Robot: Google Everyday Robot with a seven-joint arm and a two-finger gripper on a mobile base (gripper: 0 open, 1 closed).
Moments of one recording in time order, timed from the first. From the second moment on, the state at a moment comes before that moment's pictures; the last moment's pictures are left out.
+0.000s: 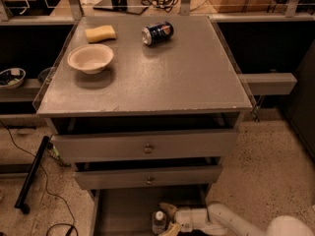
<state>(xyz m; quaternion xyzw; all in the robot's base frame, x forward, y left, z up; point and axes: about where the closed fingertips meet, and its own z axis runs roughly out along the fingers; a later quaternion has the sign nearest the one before) 0.440 -0.012 0.248 -0.36 0.65 0.57 0.34</state>
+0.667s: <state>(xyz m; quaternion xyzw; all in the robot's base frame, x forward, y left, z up) 0.440 -0.012 0.248 -0.36 0.65 0.57 0.34</state>
